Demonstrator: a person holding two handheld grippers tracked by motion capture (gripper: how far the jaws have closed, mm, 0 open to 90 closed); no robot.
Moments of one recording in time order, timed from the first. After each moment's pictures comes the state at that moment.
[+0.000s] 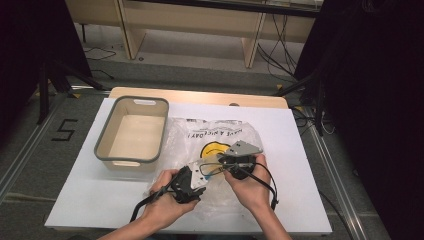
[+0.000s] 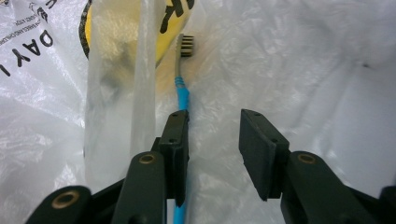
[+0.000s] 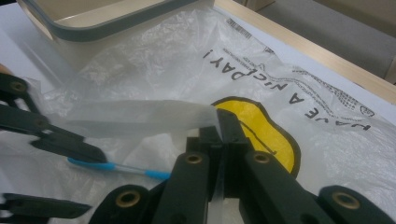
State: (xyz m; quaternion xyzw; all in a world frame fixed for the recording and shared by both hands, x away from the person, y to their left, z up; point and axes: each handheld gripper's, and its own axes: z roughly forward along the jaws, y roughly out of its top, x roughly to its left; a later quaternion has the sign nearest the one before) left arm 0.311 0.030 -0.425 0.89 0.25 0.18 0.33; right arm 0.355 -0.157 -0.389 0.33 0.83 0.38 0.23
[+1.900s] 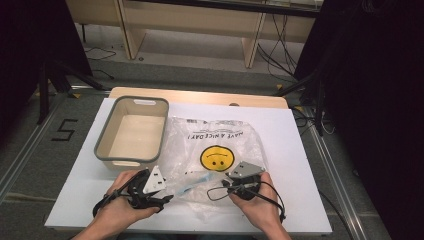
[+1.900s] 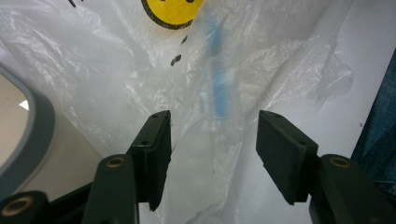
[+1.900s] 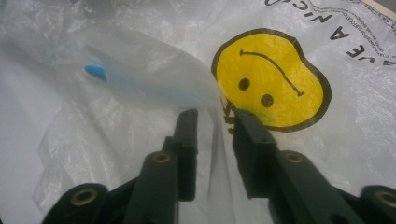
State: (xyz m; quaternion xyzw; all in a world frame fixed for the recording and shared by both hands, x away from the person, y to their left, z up) left arm 0.301 0.117 -0.424 0.90 0.24 0.17 0.32; right arm 0.327 -0.180 -0.428 0.31 0.87 0.34 0.20
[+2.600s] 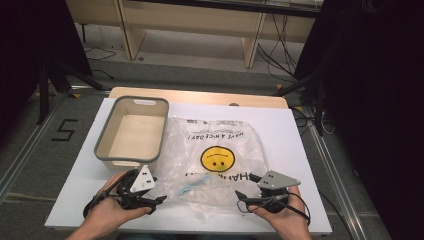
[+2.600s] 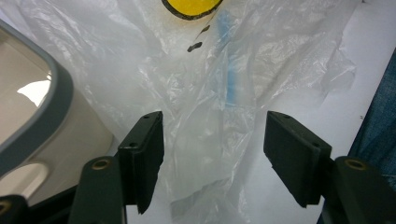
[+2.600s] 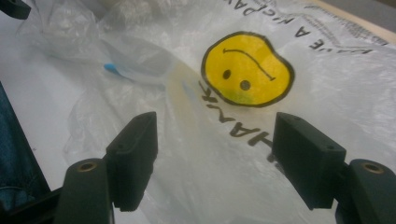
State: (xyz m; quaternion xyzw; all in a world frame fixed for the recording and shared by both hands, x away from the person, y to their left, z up) left arm 0.297 0.142 -0.421 0.88 0.27 0.17 0.35; right arm 0.299 -0.242 -0.419 0.31 0.84 0.41 0.19
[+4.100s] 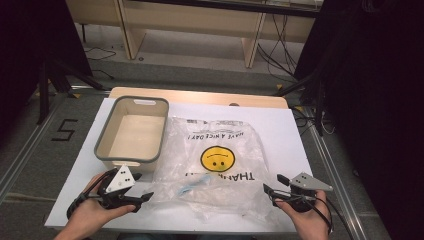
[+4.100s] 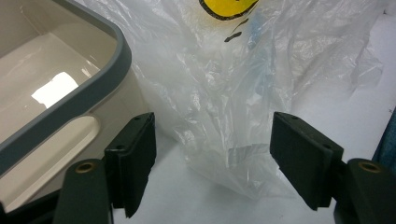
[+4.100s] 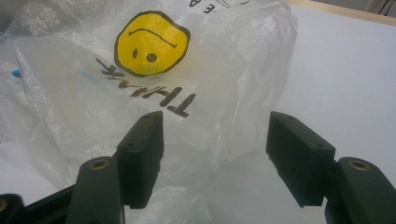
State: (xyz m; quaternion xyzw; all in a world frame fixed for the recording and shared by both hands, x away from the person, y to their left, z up) left arm 0.299 0.181 -0.434 0.86 0.29 0.18 0.38; right arm 0.300 -0.309 -0.440 0.42 0.77 0.41 0.23
